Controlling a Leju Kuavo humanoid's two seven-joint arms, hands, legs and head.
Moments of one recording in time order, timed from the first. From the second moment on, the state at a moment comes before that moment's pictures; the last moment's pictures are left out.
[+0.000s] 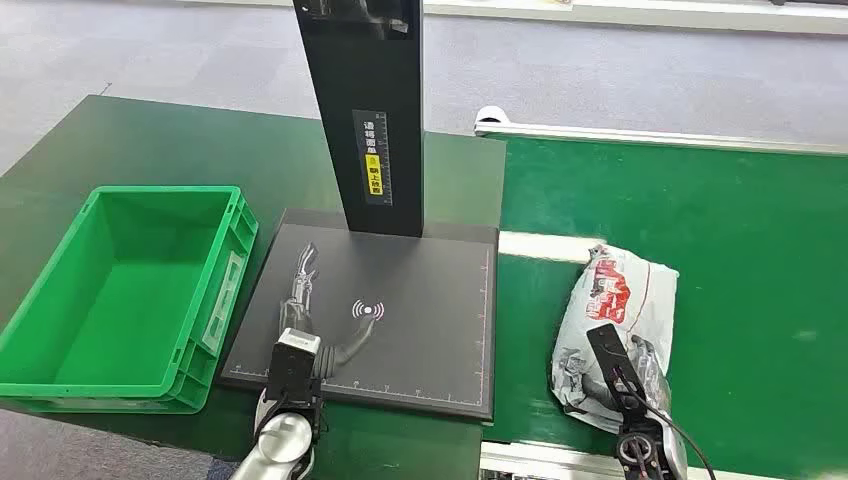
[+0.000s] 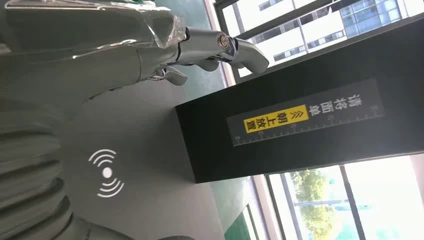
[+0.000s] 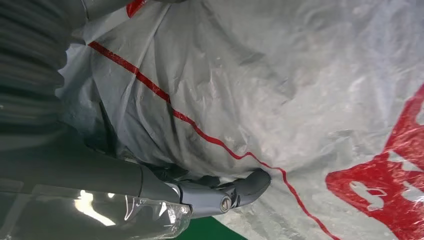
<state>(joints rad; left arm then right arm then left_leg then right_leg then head) -0.19 -0.19 -0.41 -1.13 -0.15 0.50 -0.64 -0.25 0.04 -0.21 -0.81 0.78 -0.12 0.11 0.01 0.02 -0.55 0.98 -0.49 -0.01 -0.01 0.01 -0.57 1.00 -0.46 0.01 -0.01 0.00</state>
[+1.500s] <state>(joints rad) -0.12 -0.21 -0.32 -1.25 -0.20 0.52 -0.65 -0.14 0.09 -0.10 -1.29 0.65 -0.44 -0.14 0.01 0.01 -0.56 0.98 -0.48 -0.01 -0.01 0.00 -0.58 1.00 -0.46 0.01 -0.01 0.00</state>
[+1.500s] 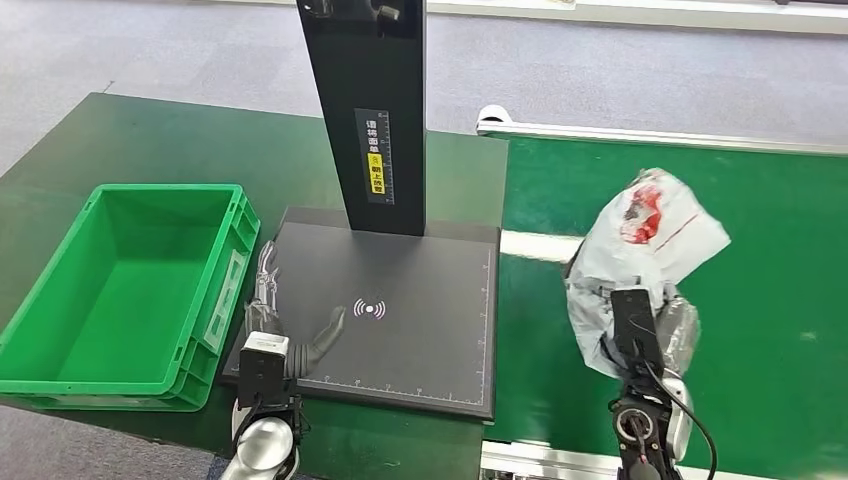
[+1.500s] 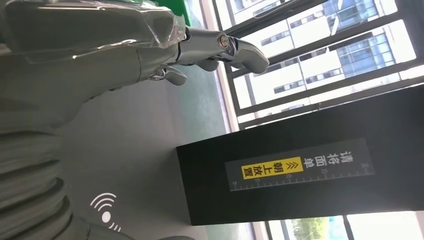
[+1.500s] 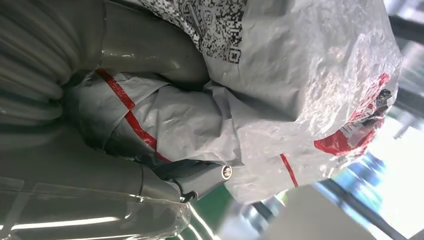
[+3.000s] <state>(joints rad) -0.09 -0.18 -0.12 -1.47 -0.20 0.56 -0.59 -0.35 0.19 0.65 -1.16 0.41 0.05 -0.23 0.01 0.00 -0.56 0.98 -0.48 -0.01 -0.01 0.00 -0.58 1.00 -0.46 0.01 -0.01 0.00</state>
